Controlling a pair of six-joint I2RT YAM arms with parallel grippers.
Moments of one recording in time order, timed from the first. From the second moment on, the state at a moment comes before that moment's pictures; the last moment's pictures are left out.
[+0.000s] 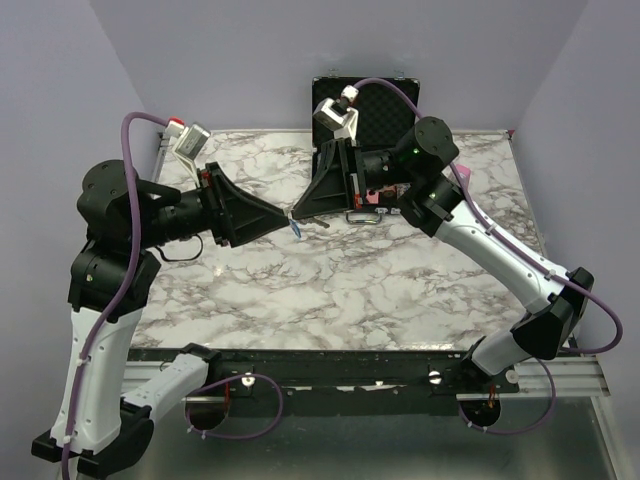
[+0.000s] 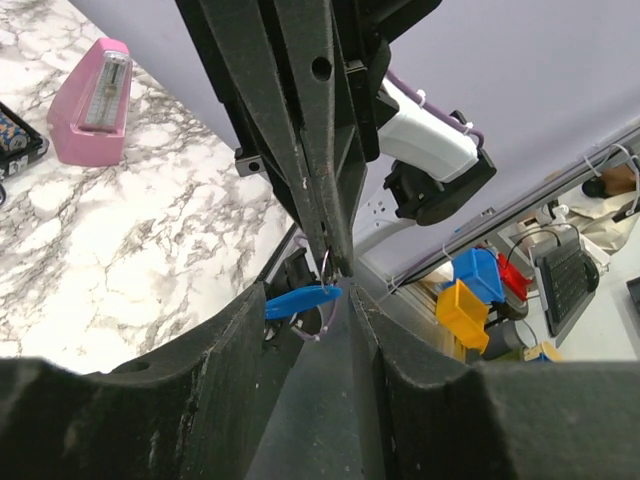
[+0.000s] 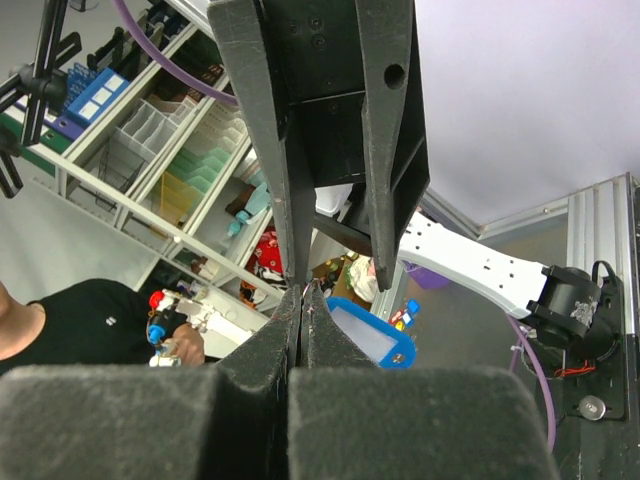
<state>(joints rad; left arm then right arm) -0.30 0.93 1.56 -0.60 0.93 -0.68 0.79 1.53 1.61 0.35 -1.09 1.23</state>
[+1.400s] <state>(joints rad) -0.38 0.95 1.56 -0.63 0.89 -0.66 0.79 1.52 1.53 0.46 -1.10 1.35</state>
